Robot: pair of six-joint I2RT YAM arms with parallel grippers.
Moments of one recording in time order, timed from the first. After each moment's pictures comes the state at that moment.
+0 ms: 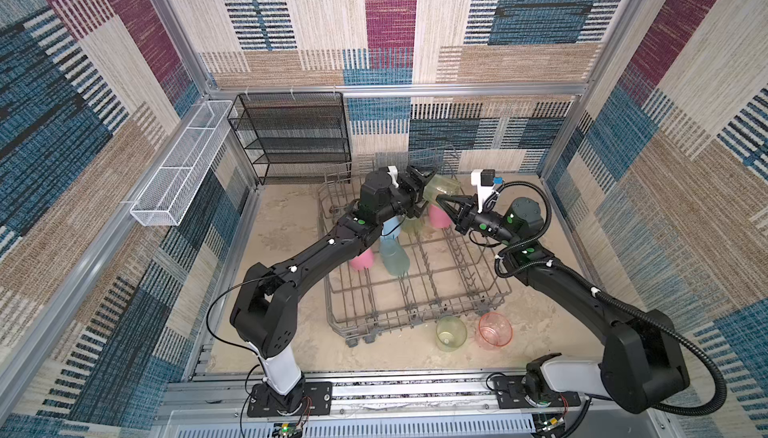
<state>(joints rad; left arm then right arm) -0.62 1.75 1.40 0.28 0.29 -1.57 0.33 1.32 0.86 0.58 -0.66 0.44</state>
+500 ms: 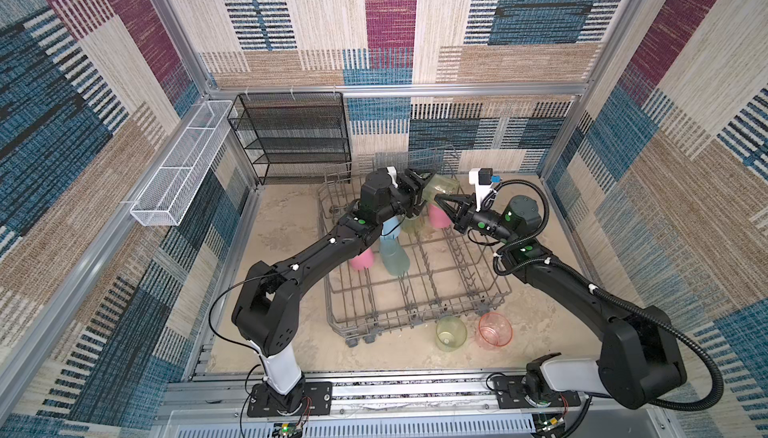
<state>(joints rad) -0.62 1.75 1.40 0.28 0.28 -1.57 0.33 1.34 0.88 0.56 -0.66 0.44</state>
